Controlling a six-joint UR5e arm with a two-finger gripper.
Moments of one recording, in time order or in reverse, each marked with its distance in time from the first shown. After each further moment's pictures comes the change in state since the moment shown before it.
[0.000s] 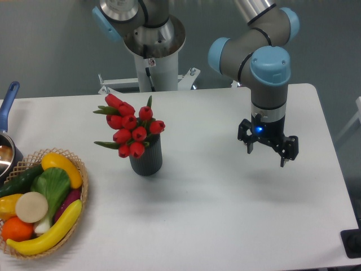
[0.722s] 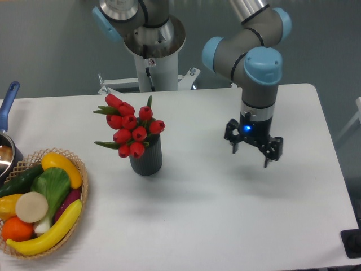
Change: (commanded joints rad) arm 0.034 0.081 -0.169 0.044 -0.349 -0.020
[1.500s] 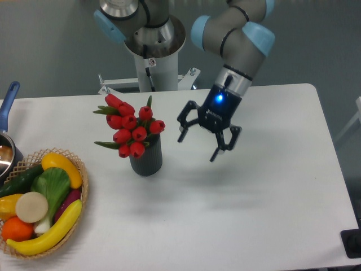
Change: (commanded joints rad) arm 0.089 0.221 -0.221 -0.005 -0.645 0.021
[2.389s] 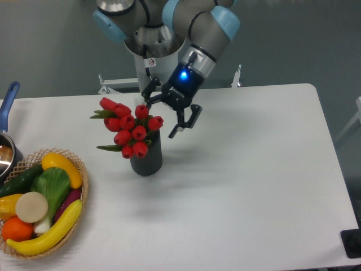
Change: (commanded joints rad) arm -0.129 0.022 -0.125 -0.003 -0.098 -0.005
